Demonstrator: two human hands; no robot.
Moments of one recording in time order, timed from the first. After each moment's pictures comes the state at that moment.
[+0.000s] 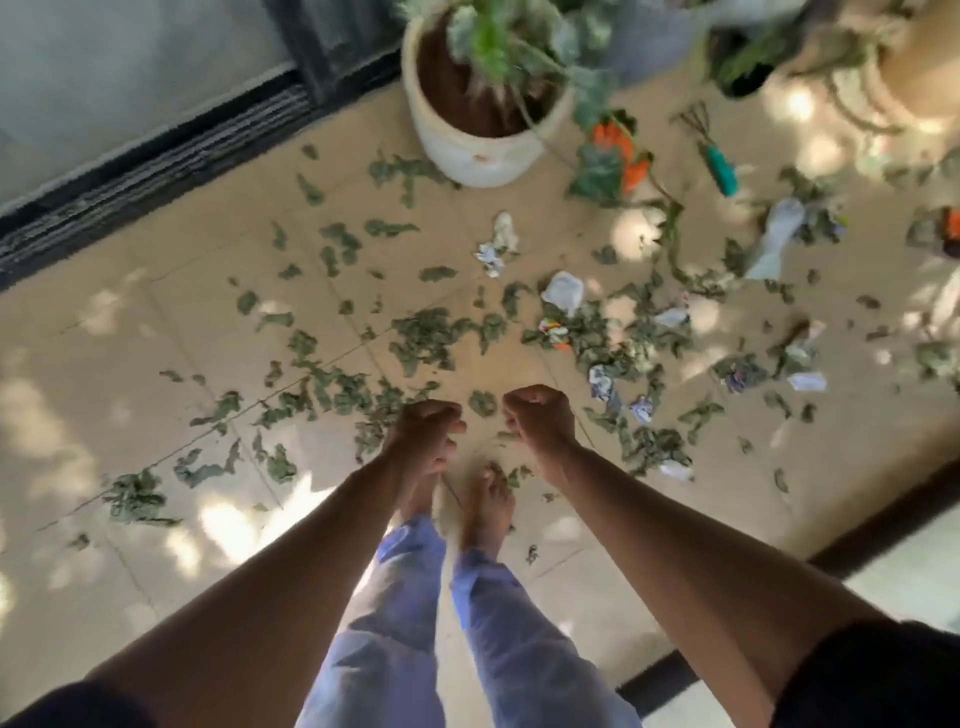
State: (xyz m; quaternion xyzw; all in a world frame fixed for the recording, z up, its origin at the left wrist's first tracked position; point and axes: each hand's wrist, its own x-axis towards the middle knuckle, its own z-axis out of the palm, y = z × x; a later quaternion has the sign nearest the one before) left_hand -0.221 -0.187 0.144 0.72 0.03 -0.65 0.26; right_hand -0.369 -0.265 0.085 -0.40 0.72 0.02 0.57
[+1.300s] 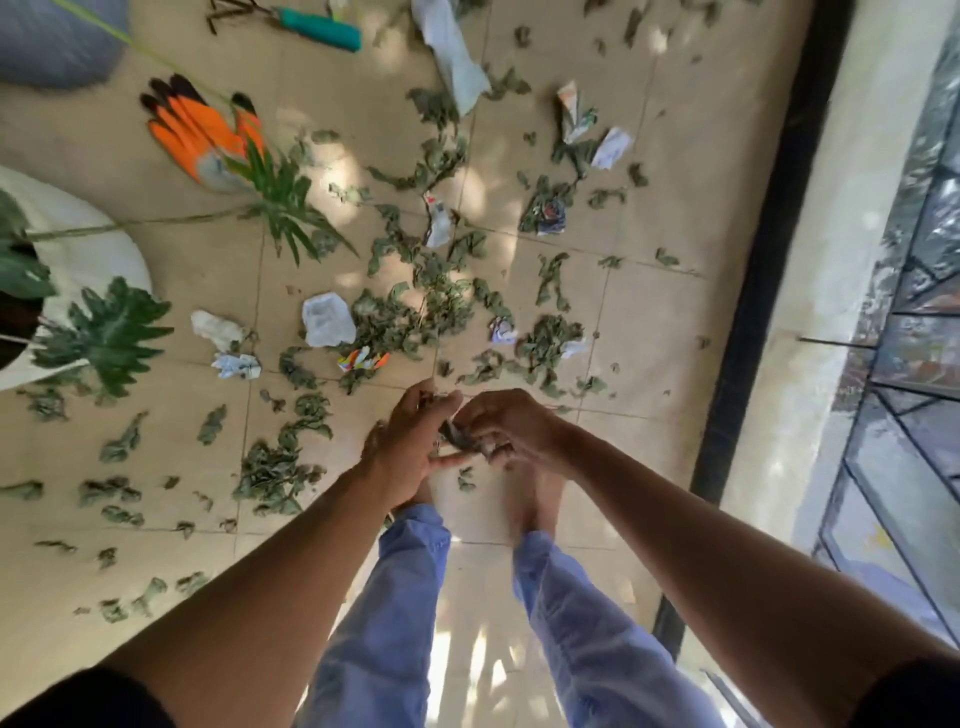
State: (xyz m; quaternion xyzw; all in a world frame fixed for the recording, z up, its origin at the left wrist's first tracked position) left_hand -0.407 -0.375 0.050 0.62 -0.10 -0.78 0.00; right_hand -0.567 -0.336 0.073 -0.12 0.64 -0.11 0.75
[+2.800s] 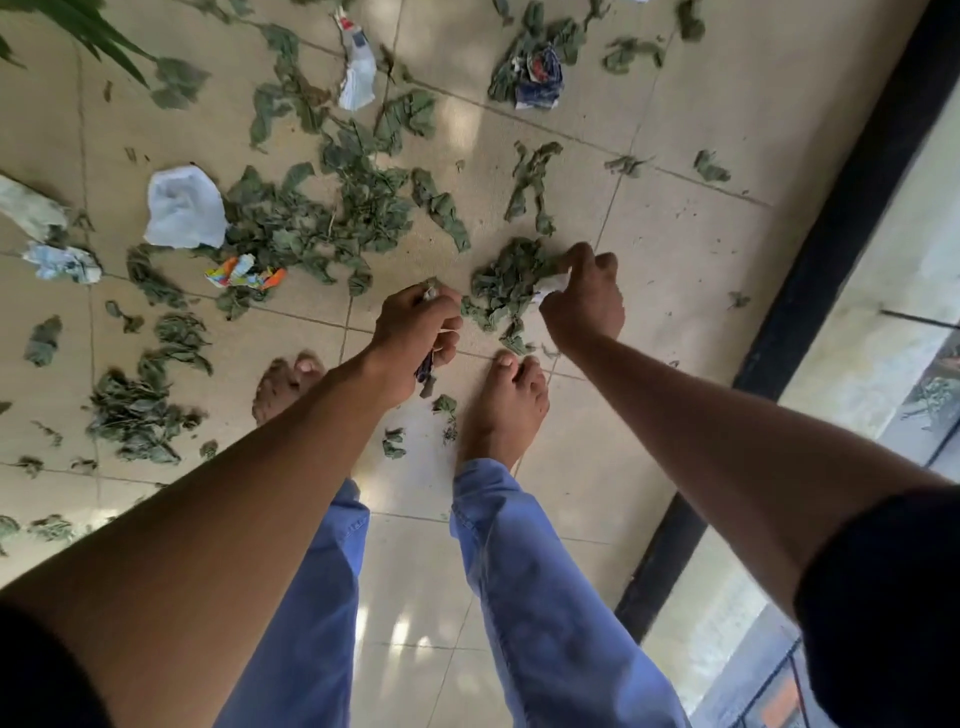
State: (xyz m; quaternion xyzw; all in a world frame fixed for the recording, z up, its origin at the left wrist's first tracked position) left_hand -0.540 -0.346 -0.080 0.67 -0.14 -0.73 0.03; right_hand -0.729 -0.294 -0.122 -0.33 0.89 0.06 0.32
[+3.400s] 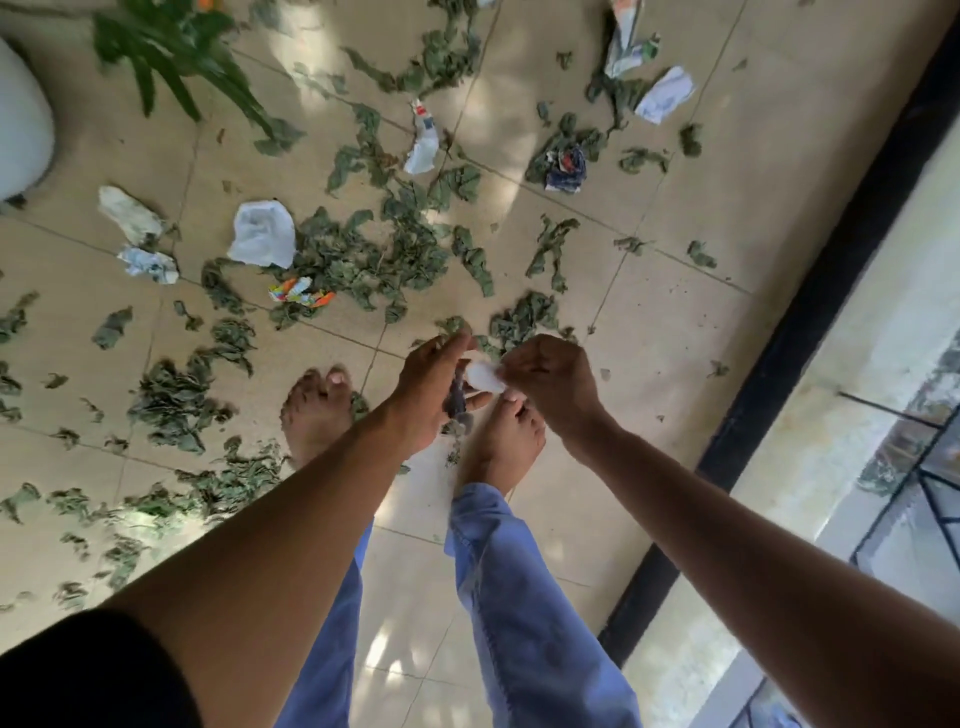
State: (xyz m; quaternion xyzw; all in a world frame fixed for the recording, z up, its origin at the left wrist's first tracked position) left_hand -0.527 -0.328 -0.036 0.63 -0.03 -0.77 0.11; right_hand -0.686 -0.287 -0.025 -0.24 0.75 -0.21 0.58
